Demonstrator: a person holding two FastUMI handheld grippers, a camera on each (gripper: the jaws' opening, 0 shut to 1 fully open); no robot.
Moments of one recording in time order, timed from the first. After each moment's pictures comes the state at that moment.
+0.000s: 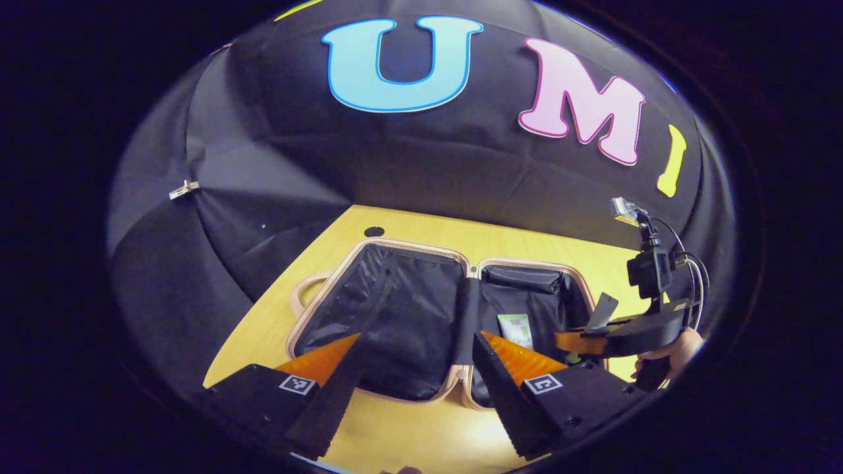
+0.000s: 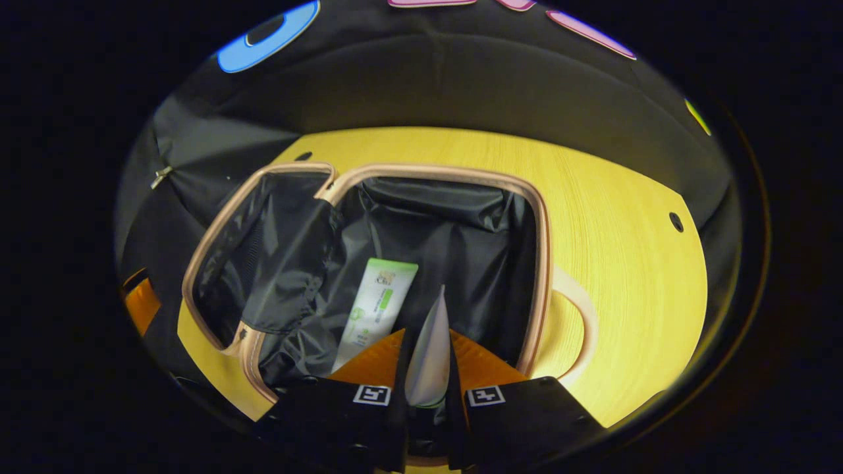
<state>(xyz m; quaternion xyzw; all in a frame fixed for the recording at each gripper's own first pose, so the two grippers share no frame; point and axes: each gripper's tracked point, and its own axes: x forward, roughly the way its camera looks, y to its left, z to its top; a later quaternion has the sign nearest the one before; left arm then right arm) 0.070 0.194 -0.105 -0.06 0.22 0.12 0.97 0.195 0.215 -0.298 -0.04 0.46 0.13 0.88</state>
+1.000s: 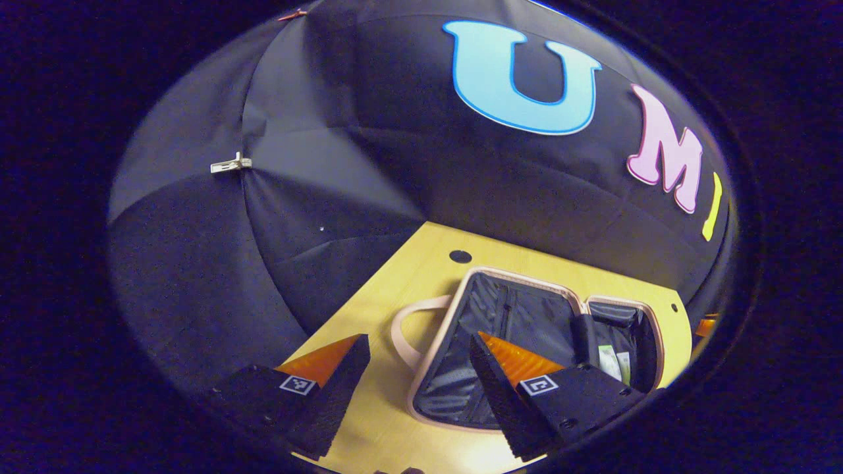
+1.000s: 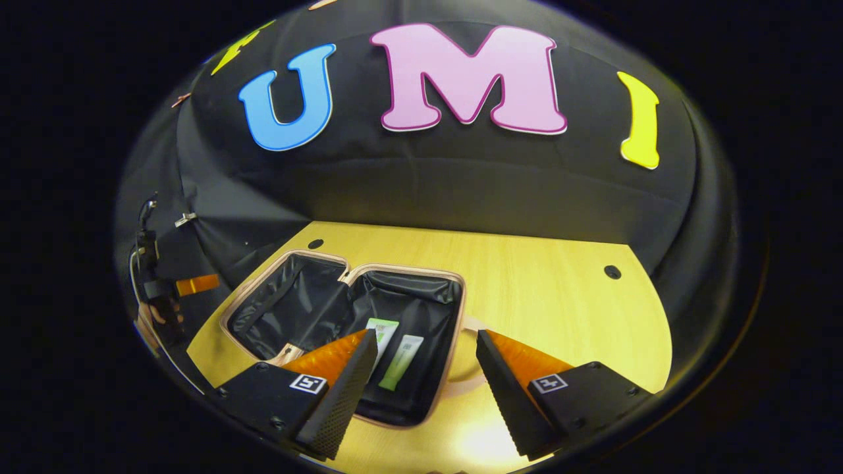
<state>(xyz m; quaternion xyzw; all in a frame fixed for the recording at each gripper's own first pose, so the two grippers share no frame) 0.100 0.415 -0.123 -0.15 0.15 0.20 0.96 0.147 0.151 -0.136 -0.02 0.24 0.13 0.96</state>
